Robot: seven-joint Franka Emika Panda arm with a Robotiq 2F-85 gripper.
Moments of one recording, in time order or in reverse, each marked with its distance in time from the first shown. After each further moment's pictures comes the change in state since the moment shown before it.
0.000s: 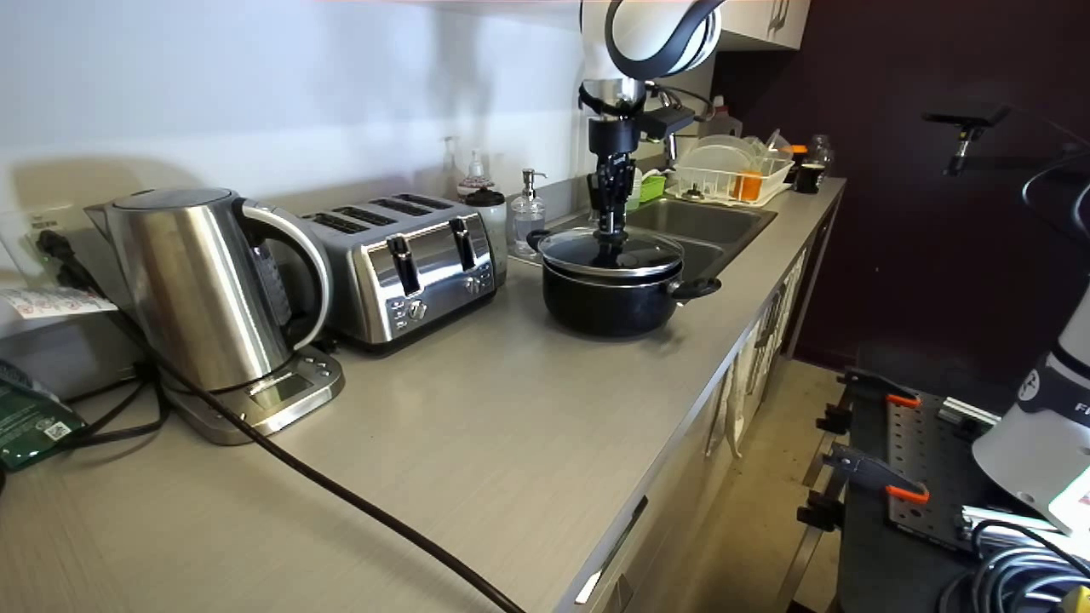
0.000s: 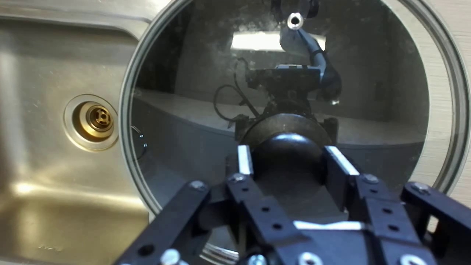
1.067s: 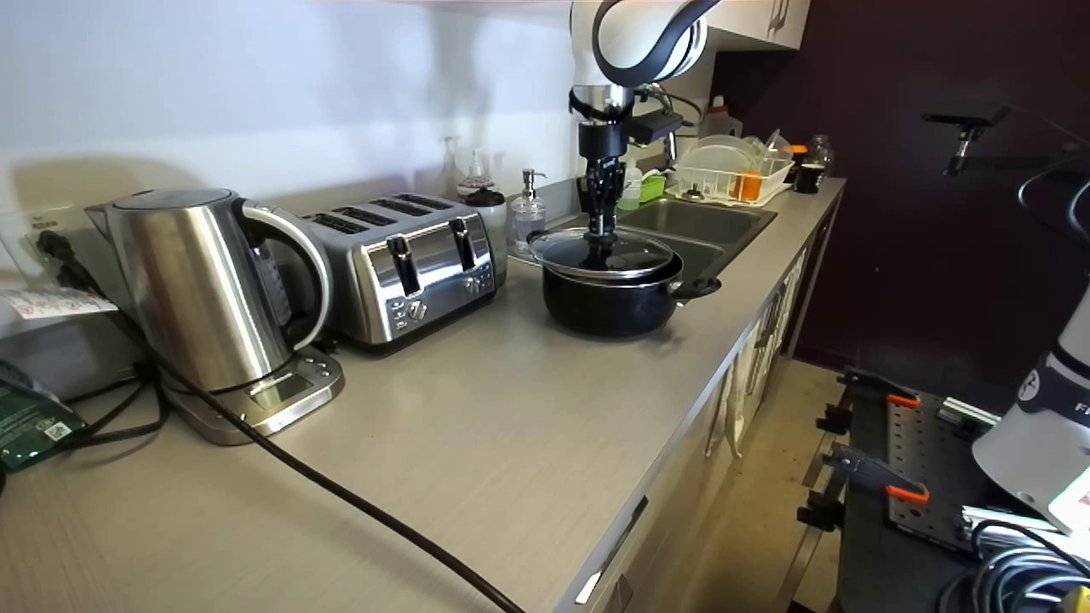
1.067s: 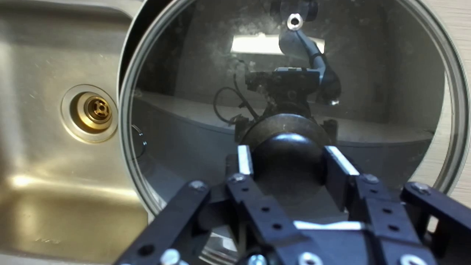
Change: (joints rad) arm 0.000 0.056 0.000 0.061 0.000 0.000 0.002
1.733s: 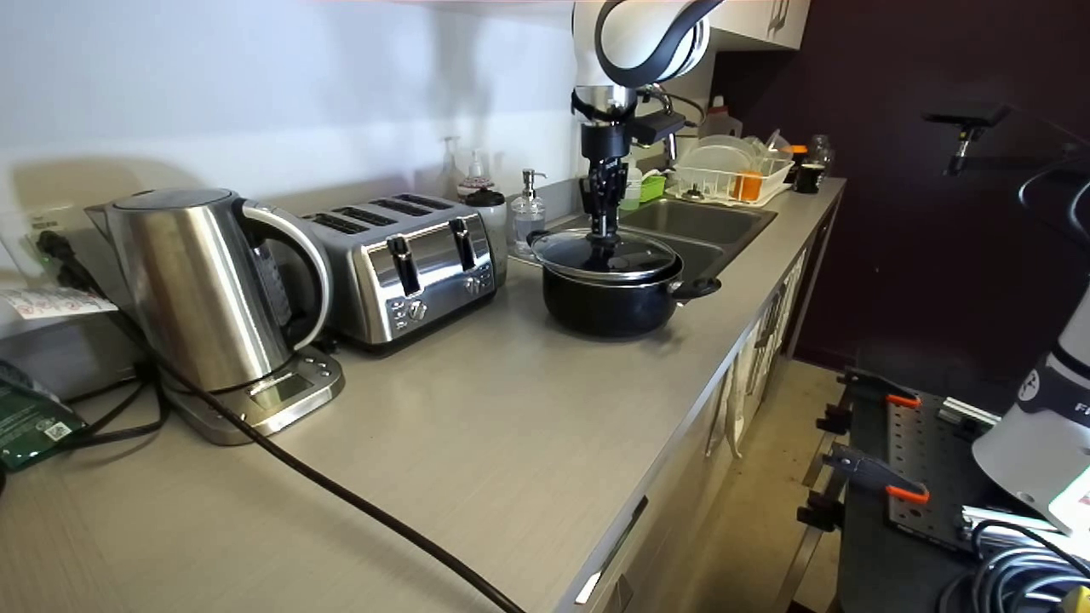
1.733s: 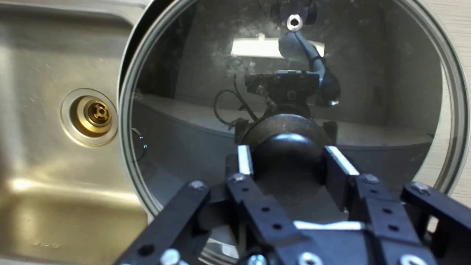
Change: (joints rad) arm 0.000 -0.012 0.000 -0.017 0.000 0.000 -0.001
